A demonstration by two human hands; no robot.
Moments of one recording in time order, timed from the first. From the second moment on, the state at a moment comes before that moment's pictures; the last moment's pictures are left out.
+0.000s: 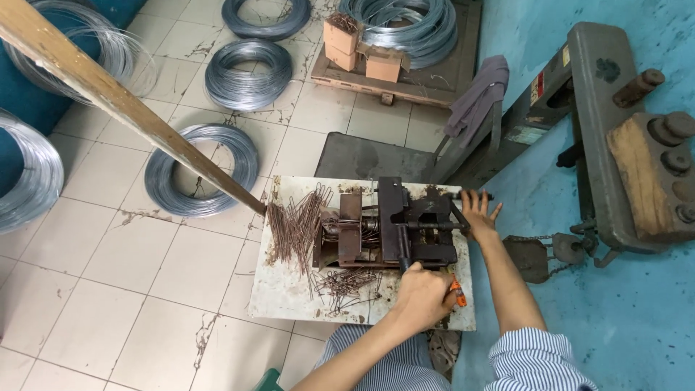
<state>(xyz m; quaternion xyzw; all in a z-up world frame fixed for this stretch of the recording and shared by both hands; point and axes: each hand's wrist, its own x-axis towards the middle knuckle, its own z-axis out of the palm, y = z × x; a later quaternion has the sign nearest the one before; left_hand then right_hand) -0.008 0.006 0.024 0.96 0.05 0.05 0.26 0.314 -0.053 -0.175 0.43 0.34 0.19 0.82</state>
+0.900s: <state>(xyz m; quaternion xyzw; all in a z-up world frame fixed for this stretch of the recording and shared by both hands) -0.015 0.020 0.023 0.89 0.02 0.17 0.41 0.125 -0.143 -0.141 0.93 0.24 -0.06 -0.27</state>
